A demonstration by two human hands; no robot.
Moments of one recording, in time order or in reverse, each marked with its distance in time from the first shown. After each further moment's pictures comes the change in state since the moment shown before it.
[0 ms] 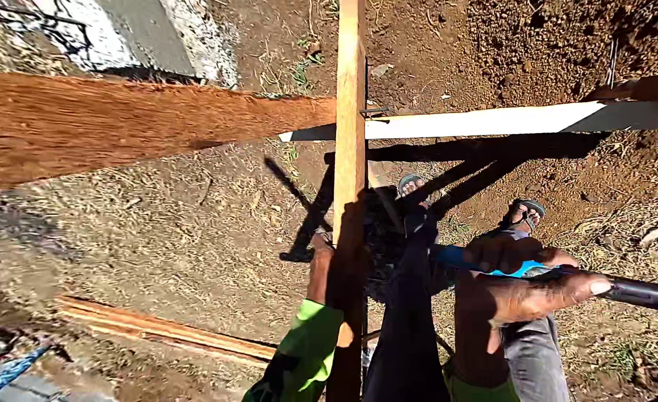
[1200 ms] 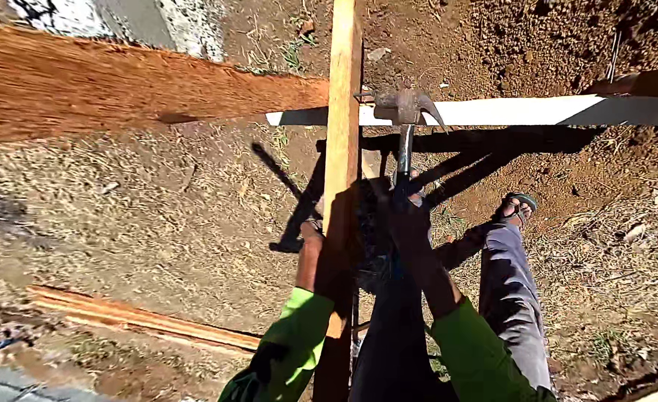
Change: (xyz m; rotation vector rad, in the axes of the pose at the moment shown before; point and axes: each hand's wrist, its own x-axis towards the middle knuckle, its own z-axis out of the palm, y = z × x) left_hand -0.004 -0.010 0.005 0.109 -0.001 0.074; right_hand -0.020 0.075 -0.027 -0.804 -0.208 1.074
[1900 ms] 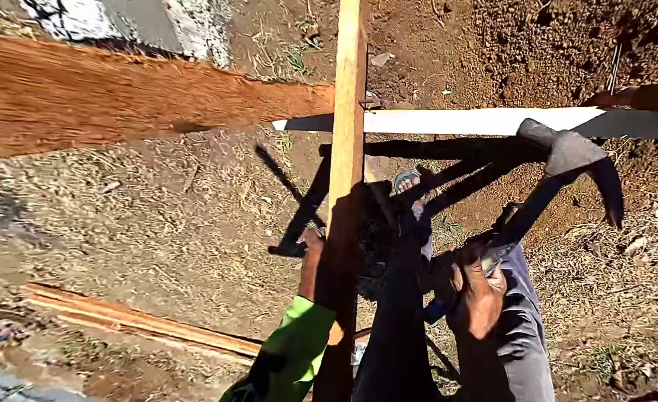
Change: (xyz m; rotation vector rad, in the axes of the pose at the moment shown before) left_hand 0.003 0.010 -0.005 0.041 -0.026 -0.007; right_hand -0.081 -0.008 -0.057 0.530 0.149 -0.491
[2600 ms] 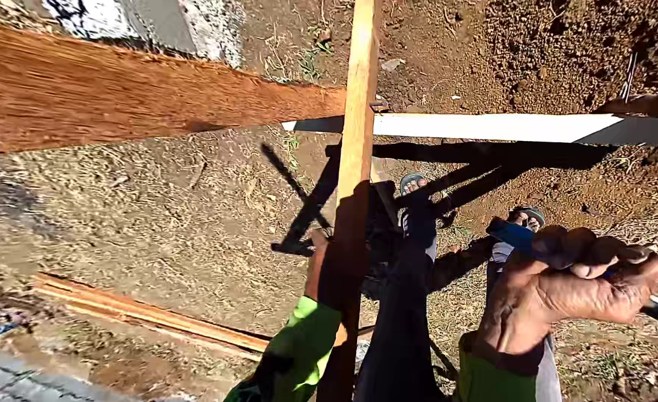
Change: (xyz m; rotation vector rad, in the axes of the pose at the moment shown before) left_hand 0.003 0.004 0.003 -0.002 0.021 0.011; right_hand 0.059 -0.051 0.043 0.329 0.019 -0.639
